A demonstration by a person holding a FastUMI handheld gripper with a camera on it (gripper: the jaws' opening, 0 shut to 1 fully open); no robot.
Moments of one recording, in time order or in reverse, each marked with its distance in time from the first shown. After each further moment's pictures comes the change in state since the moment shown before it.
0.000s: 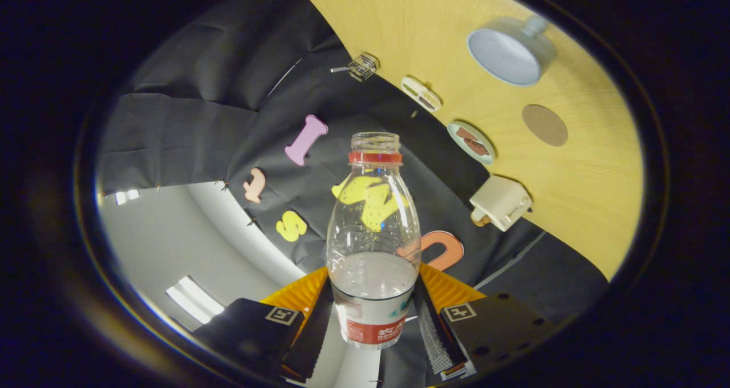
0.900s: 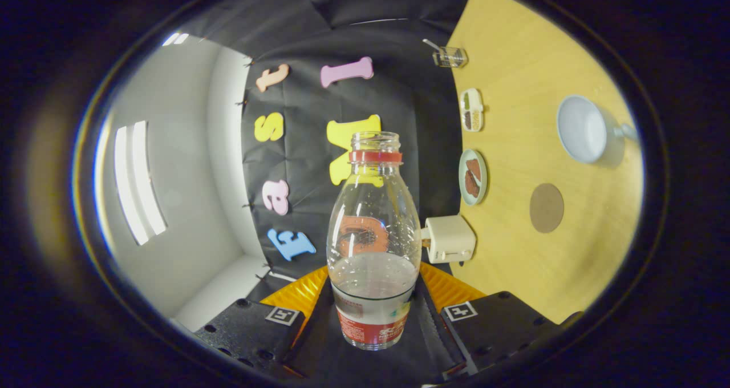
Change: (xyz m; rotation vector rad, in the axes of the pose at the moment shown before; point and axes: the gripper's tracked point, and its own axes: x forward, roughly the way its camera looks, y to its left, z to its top) arm -0.003 -0.072 -0.036 -0.869 0.204 -0.177
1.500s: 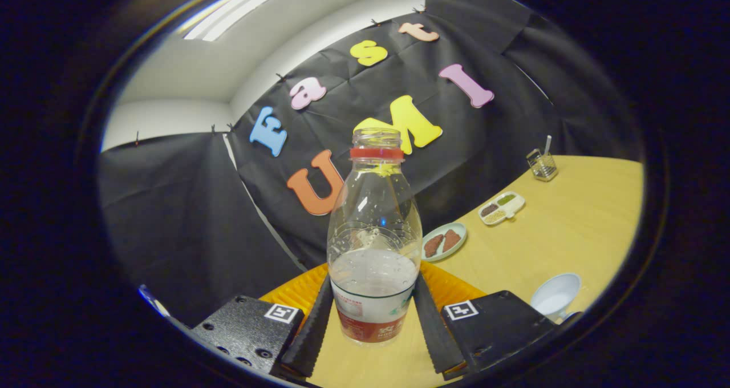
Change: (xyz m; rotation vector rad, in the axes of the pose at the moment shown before) arm 0.021 -0.040 -0.011 -0.941 0.099 -0.171
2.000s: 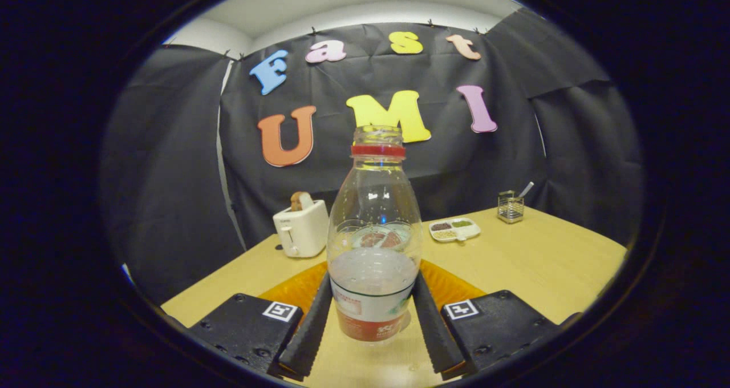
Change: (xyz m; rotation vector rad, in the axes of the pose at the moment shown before) arm 0.042 -0.069 -0.056 -0.391 0.049 -0.212
